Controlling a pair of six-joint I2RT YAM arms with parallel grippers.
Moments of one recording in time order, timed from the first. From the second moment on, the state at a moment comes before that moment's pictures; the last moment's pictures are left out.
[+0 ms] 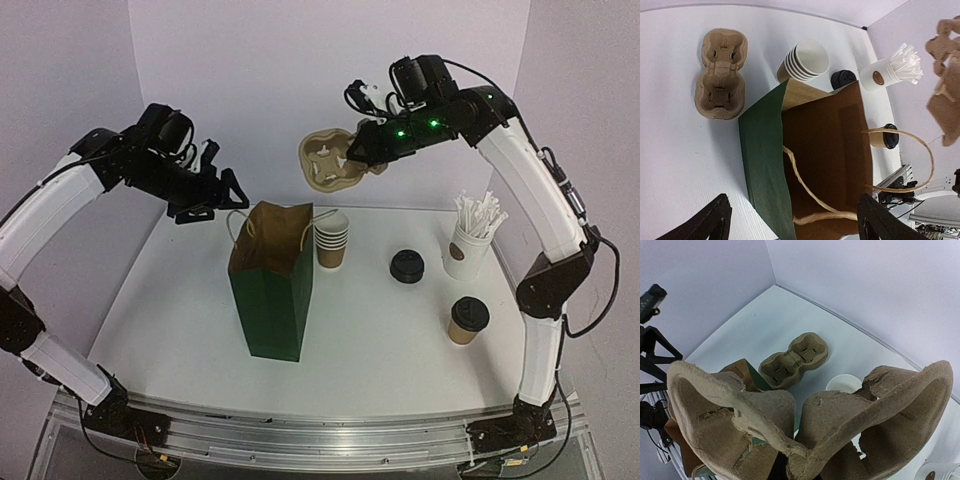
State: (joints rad) left arm -0.61 1.44 1.69 -1.04 0.18 -0.56; right arm 0.74 2.02 2.61 -1.19 -0.09 0.09
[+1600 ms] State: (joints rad) left arm -0.63 1.69 1.87 -1.16 0.23 -0.51; right arm 0.81 2.10 2.64 -1.06 -0.37 -0.01
